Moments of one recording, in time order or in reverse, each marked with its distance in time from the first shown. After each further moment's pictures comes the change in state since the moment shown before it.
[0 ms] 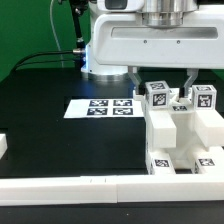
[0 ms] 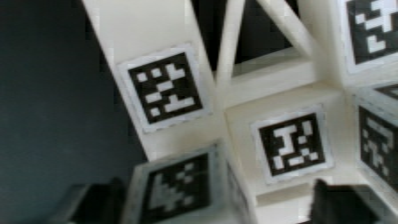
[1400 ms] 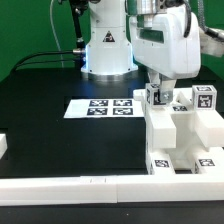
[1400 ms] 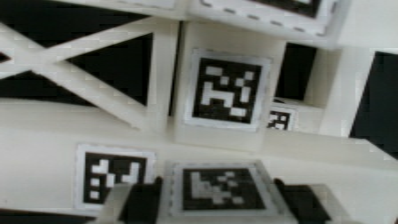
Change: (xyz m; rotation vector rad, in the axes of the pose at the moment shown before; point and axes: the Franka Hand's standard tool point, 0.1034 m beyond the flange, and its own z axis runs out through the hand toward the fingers) arm 0.001 0.000 0.005 0.090 0.033 1.028
